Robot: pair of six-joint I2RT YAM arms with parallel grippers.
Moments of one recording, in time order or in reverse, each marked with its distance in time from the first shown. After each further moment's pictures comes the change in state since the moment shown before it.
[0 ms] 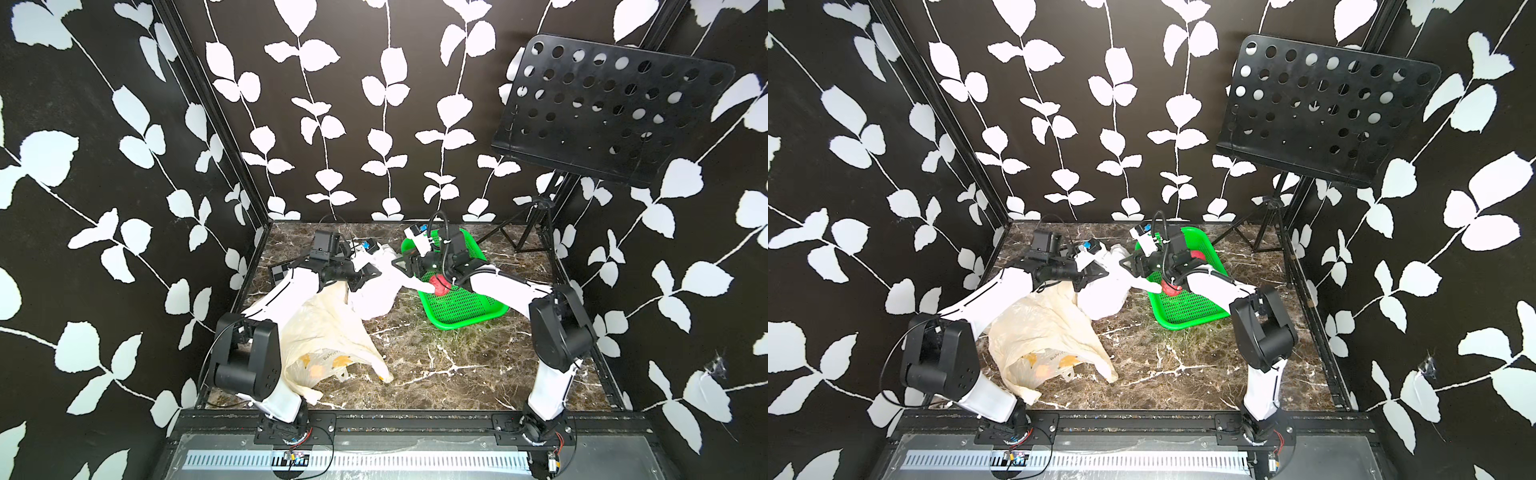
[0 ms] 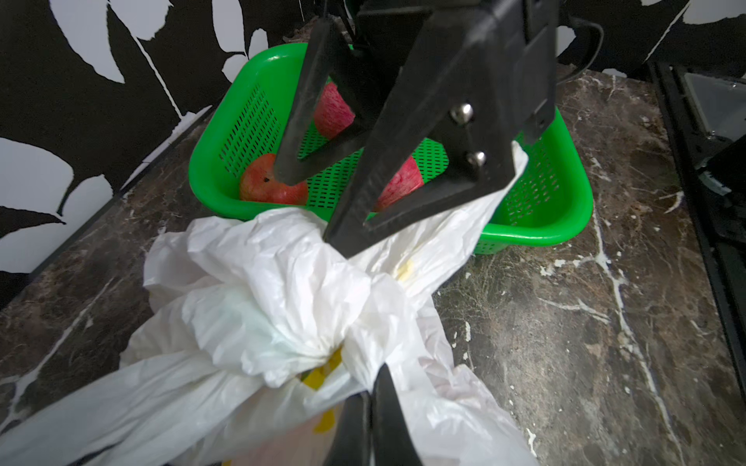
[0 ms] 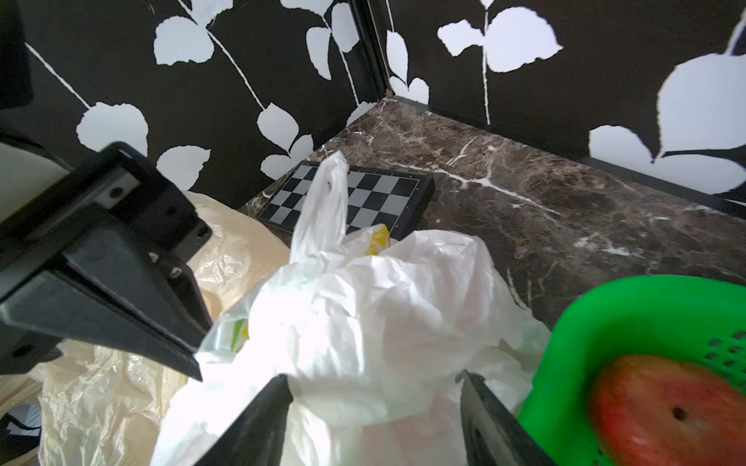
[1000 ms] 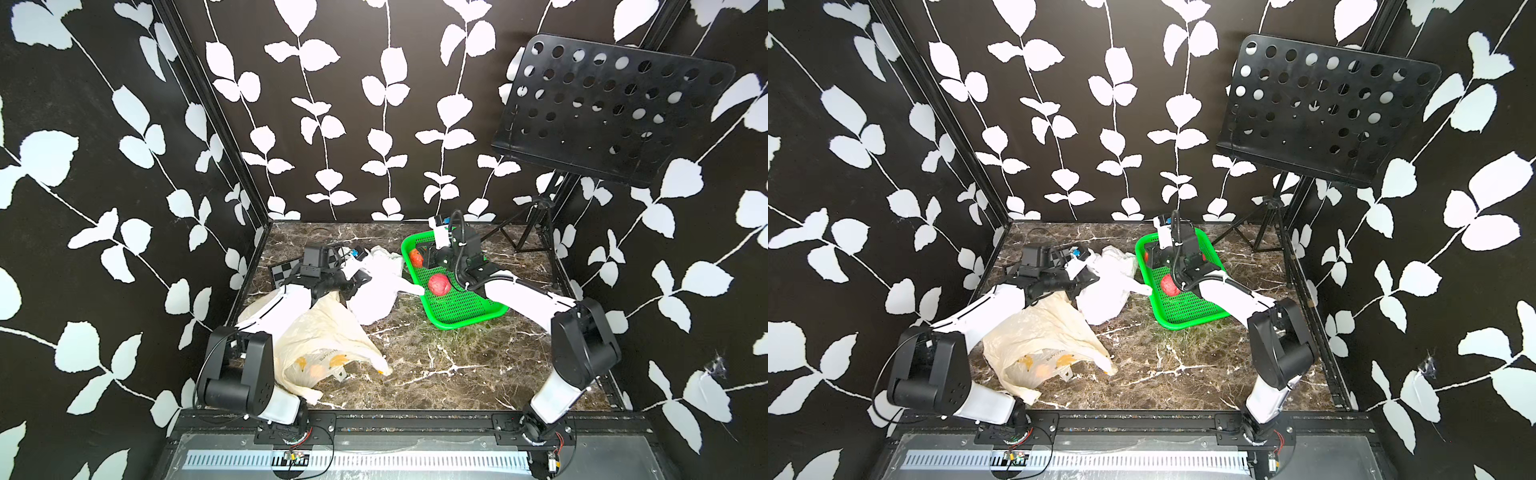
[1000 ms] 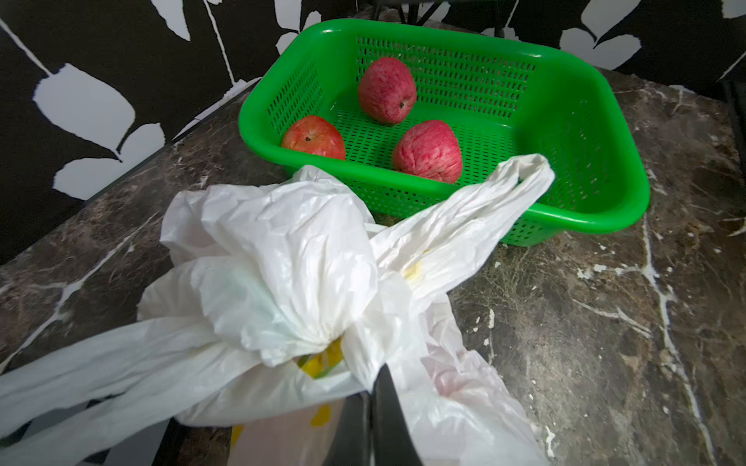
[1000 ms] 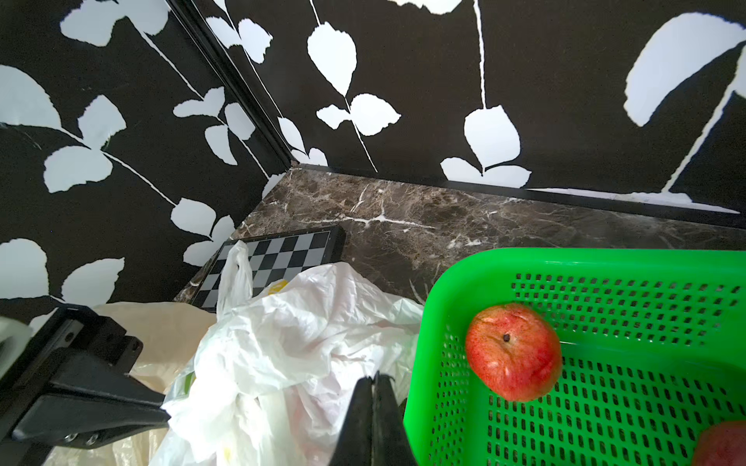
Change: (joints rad) left arm 0.061 -0.138 -0.232 0.226 -0.075 -0.138; right arm -0.032 -0.190 -0.130 0.053 0.306 0.190
